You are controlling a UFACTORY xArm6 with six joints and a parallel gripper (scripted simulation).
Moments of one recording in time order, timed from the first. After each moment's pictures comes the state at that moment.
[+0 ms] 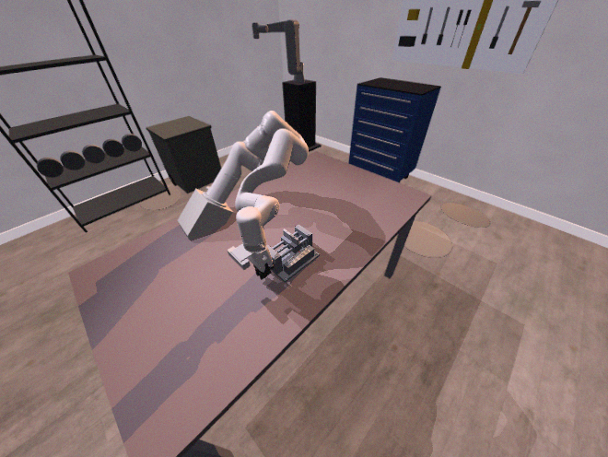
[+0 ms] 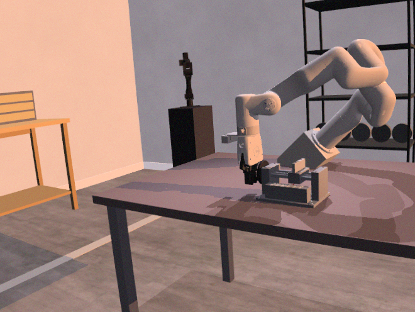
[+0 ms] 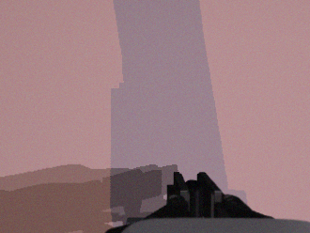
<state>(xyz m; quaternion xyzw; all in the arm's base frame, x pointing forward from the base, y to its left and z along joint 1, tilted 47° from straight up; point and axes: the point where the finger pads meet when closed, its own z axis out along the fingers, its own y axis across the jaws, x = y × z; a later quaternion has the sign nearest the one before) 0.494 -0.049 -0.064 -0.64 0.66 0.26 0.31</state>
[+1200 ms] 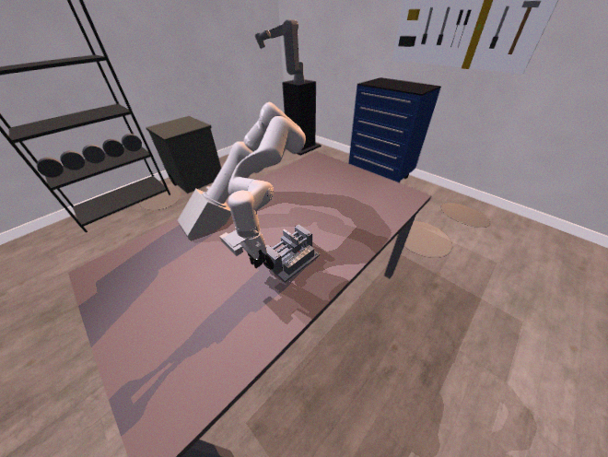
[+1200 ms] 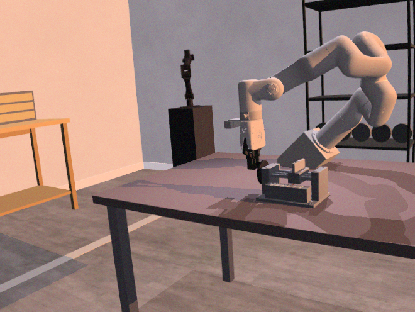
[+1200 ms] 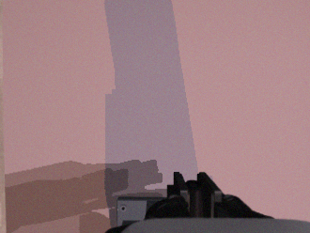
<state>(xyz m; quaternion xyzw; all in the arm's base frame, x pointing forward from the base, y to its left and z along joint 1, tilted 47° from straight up) 0.467 -0.082 -0.033 -0.64 0.66 0.26 0.31</state>
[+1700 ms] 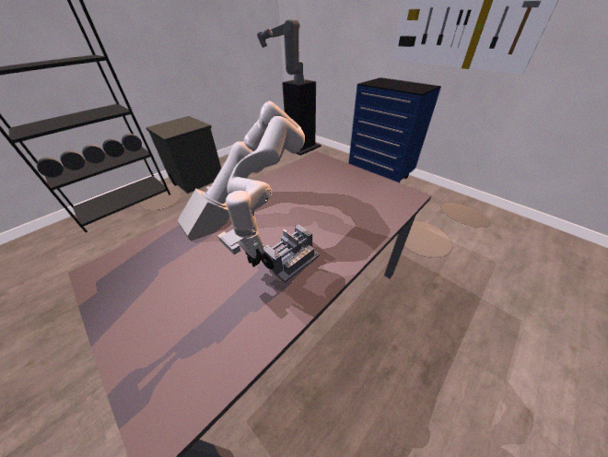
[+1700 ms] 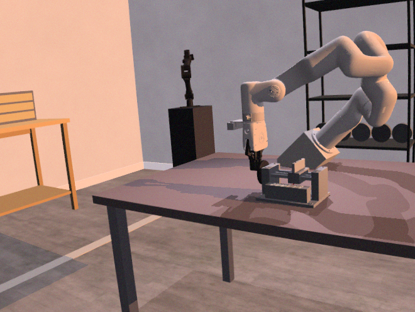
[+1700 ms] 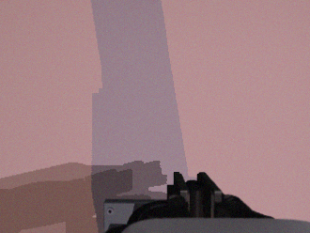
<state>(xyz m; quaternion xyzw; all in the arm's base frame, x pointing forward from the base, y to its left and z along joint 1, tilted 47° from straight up) 0.451 -0.076 -0.039 -0.64 0.66 0.26 0.31</state>
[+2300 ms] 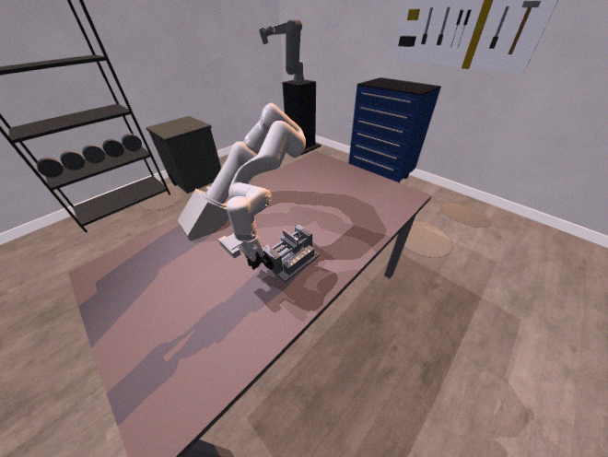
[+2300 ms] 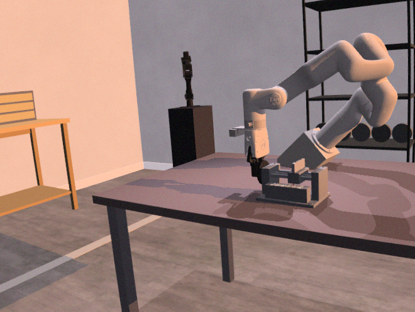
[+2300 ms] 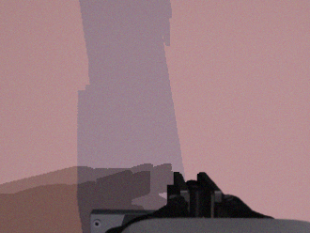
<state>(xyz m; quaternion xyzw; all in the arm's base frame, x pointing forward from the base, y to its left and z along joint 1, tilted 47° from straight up) 0.444 -0.057 -0.056 -0.64 0.66 0.26 0.31</state>
